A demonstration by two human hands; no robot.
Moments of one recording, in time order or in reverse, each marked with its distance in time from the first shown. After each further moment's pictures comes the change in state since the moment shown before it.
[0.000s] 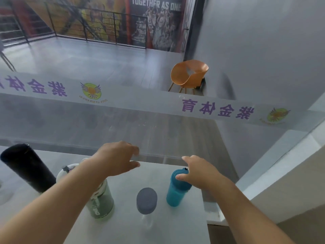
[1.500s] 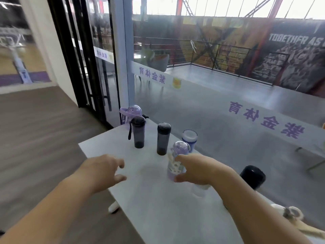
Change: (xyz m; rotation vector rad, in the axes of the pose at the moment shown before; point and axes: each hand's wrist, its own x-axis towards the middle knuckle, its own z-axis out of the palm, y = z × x) left_hand -0.466 -0.436 0.060 -0.174 0.034 -0.860; right_hand -0.063 -0.631 0.088 -0.352 -0.146 -0.848
